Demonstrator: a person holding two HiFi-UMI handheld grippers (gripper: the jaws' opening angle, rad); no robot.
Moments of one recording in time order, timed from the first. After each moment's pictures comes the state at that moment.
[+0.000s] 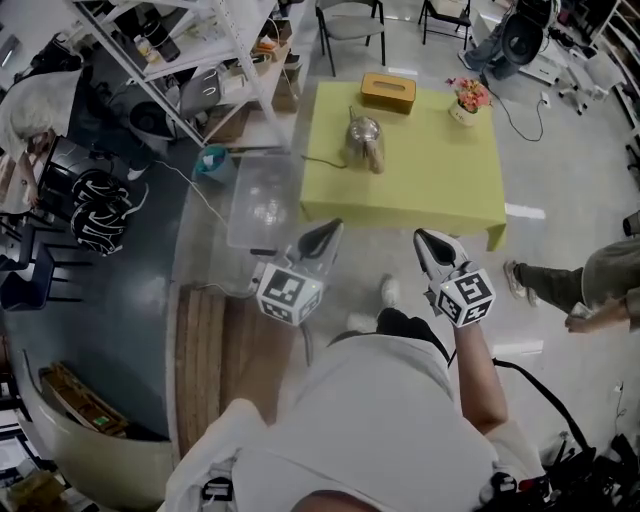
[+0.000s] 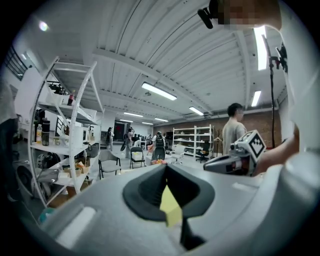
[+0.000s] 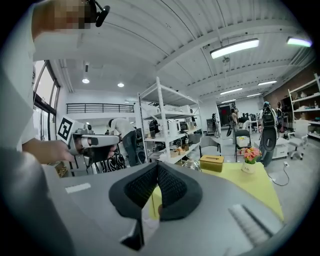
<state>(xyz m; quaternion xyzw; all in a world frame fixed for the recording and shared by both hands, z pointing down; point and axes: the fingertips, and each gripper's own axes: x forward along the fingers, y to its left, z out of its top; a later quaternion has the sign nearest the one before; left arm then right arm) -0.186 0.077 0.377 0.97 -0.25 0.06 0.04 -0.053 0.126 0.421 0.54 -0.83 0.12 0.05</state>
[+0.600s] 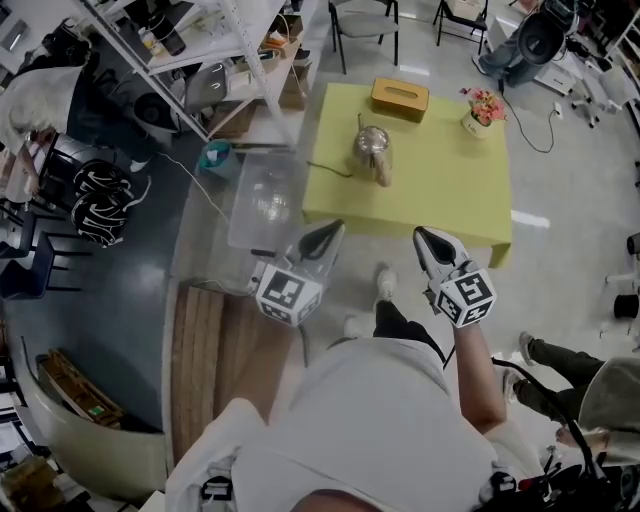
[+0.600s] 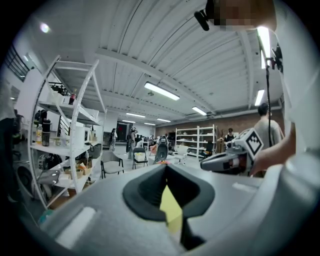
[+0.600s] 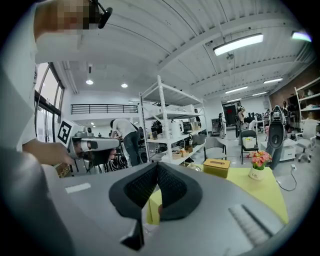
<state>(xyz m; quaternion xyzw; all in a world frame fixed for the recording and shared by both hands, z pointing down) -0.165 0.030 0.379 0.96 -0.27 0.06 0.03 -0.035 0.067 0.418 0.51 -0.85 0.12 0.05</state>
